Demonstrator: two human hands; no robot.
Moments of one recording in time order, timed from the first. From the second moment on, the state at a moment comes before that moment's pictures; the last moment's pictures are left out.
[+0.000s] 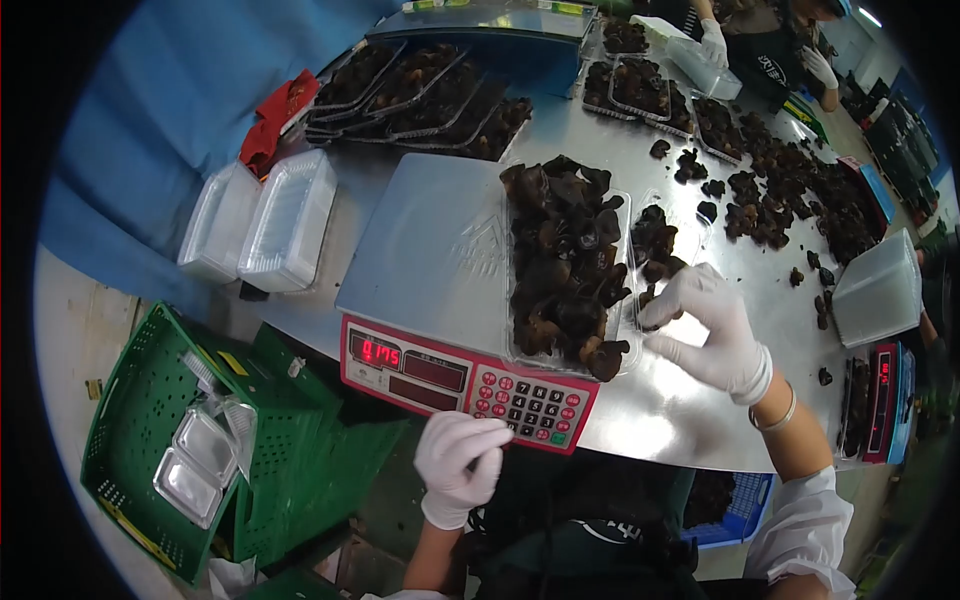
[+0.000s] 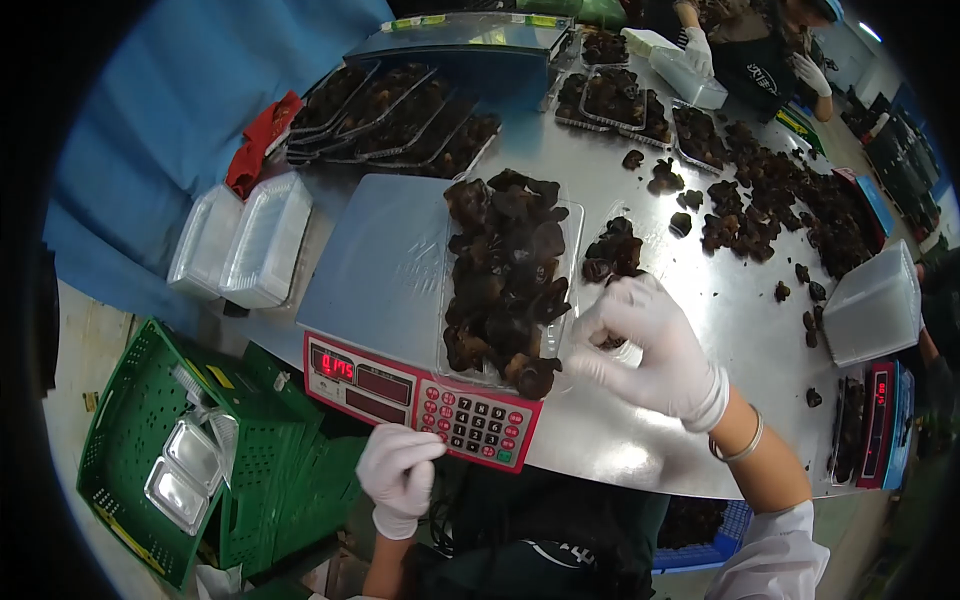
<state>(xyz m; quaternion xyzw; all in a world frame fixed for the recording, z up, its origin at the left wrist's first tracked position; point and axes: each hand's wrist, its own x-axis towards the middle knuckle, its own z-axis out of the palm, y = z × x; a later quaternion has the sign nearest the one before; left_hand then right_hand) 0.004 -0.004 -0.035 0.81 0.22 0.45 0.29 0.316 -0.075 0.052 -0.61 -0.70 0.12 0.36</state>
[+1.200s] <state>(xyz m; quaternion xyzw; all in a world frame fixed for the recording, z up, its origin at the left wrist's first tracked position) 0.030 -0.017 -0.040 0.76 0.19 0.44 0.44 0.339 -0.051 0.034 -0.70 -0.43 0.26 0.52</state>
